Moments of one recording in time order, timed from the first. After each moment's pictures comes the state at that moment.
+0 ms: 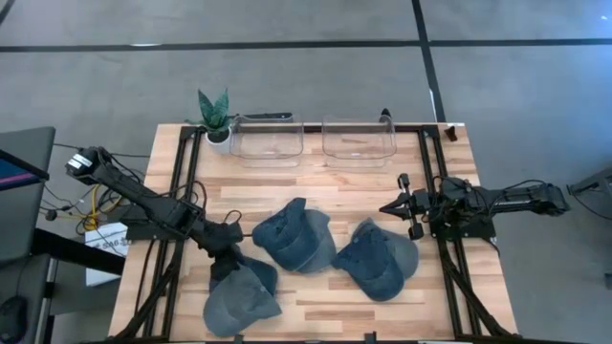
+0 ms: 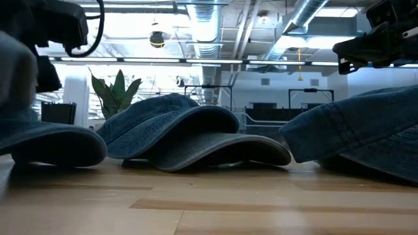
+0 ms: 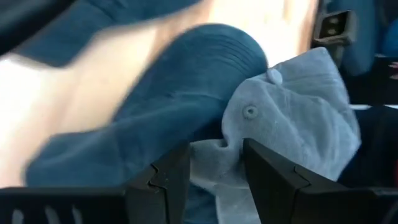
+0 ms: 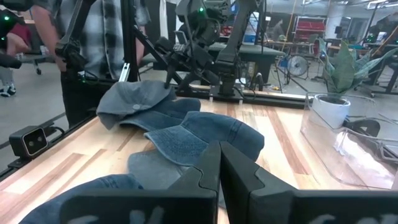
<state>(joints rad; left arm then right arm) -0.46 1.05 0.55 -0.33 0.16 -0.94 0.02 0.24 0.08 0.10 -0.13 -0.11</state>
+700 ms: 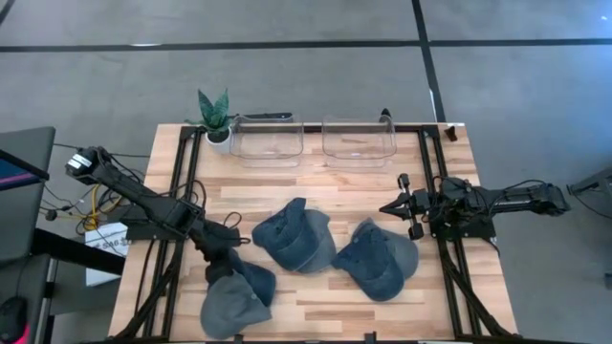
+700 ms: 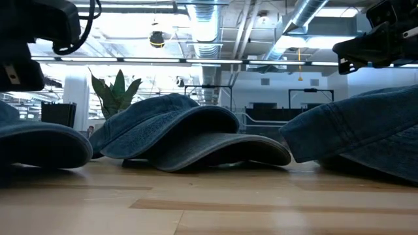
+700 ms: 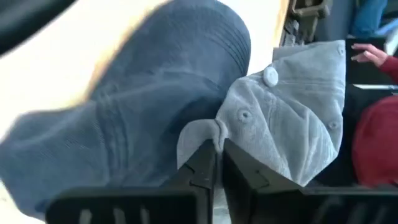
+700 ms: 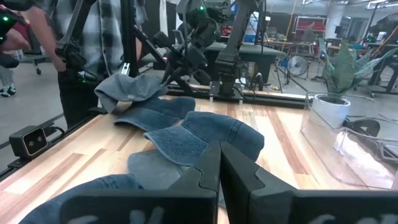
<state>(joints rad) -0.45 1.04 0.55 -0.33 0.29 -0.99 0.02 0.24 0.08 0.10 -0.13 -0.11</state>
